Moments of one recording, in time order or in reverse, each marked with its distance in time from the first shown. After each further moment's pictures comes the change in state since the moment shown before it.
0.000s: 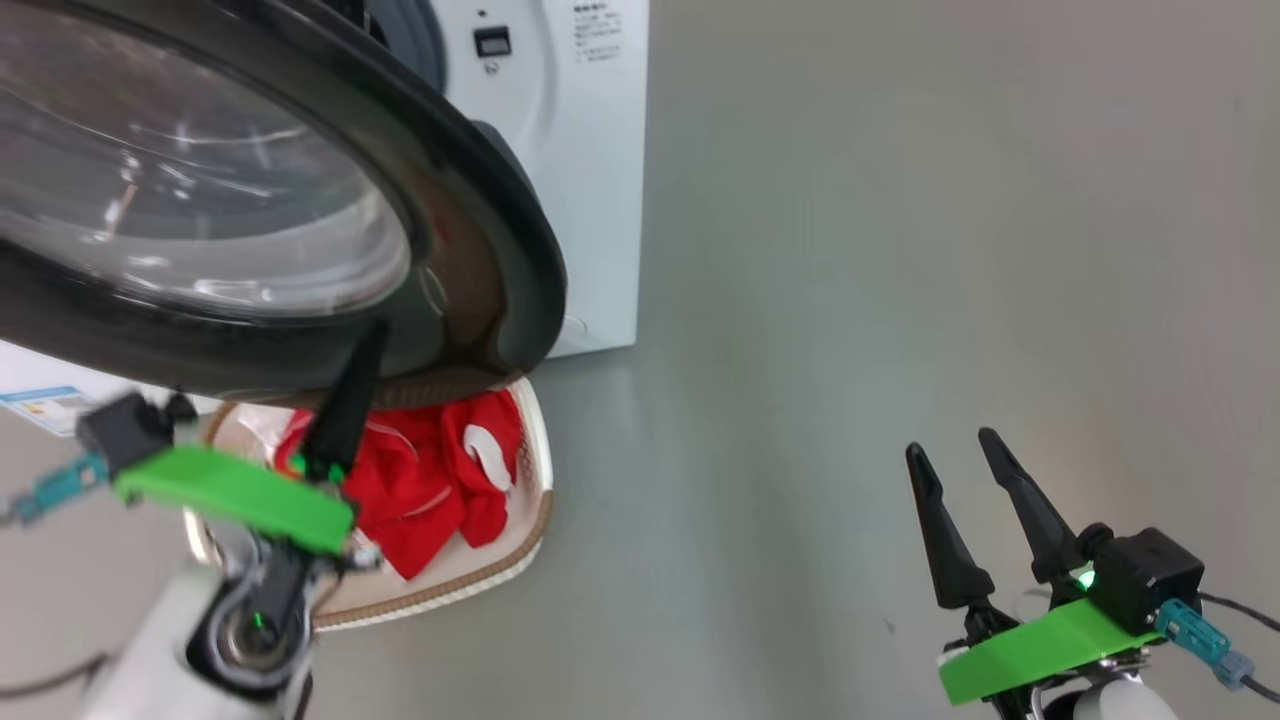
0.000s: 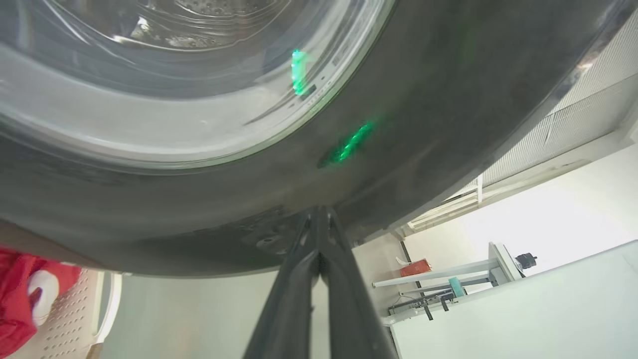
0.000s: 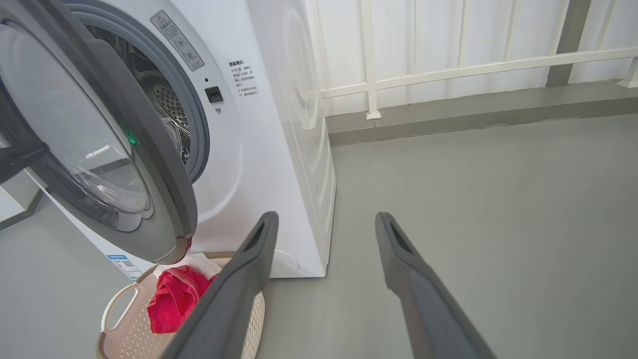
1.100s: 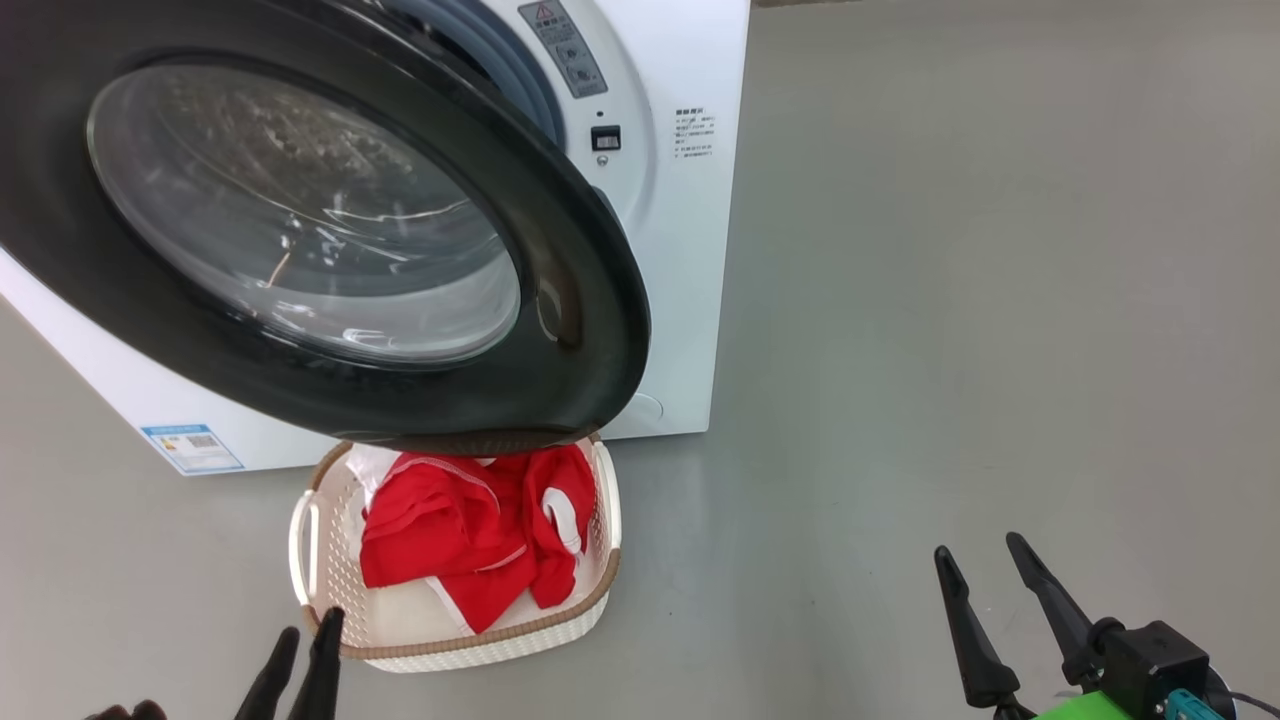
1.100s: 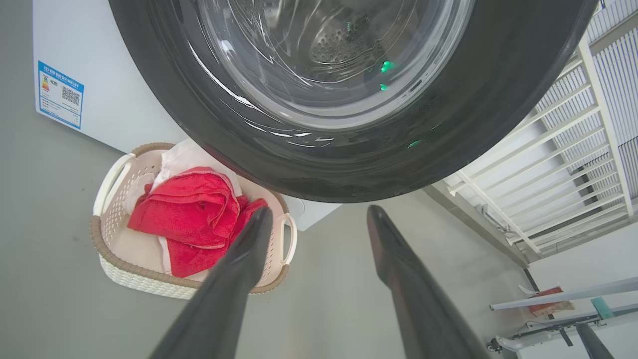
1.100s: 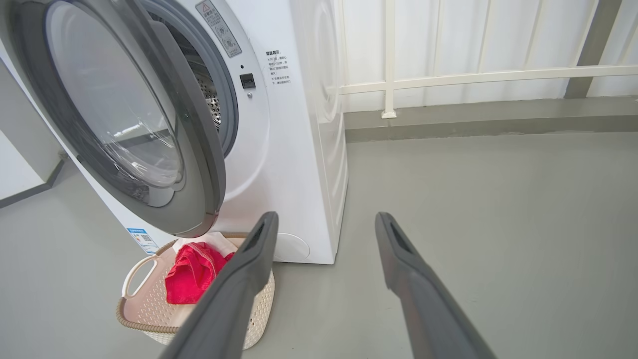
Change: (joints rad) left arm 0.538 -0.016 0.191 -0.062 0.346 0.000 -0.121; right arm 0.153 0.001 -0.050 0.016 -0.070 0.000 0.000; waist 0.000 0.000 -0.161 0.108
